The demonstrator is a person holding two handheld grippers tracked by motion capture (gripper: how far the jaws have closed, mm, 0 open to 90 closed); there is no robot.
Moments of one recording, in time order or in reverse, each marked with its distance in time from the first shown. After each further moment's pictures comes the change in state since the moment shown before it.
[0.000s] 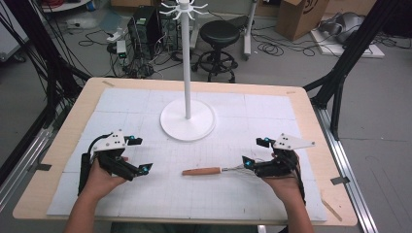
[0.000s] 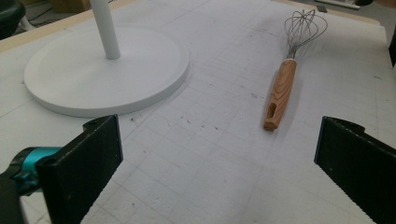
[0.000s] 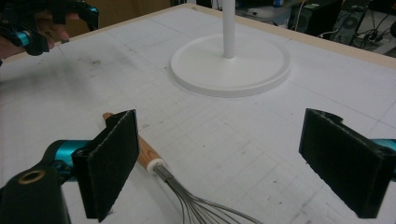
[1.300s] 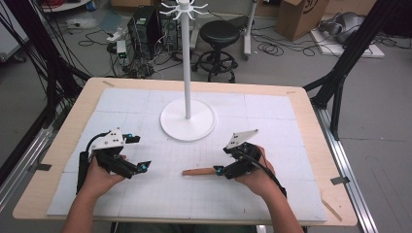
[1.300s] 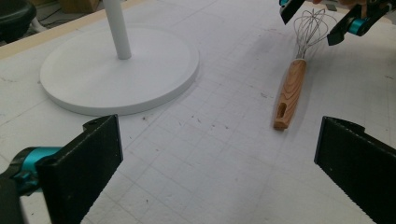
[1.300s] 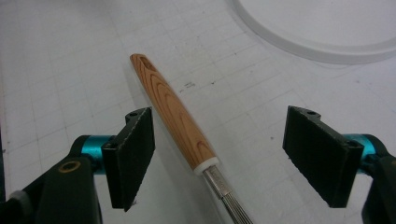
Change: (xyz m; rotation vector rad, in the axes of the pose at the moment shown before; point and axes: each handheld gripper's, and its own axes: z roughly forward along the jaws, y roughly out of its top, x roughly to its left) left arm 0.004 0.002 -0.003 0.001 0.023 0.005; right arm 0.041 0.026 0.082 0.417 0.127 -0.162
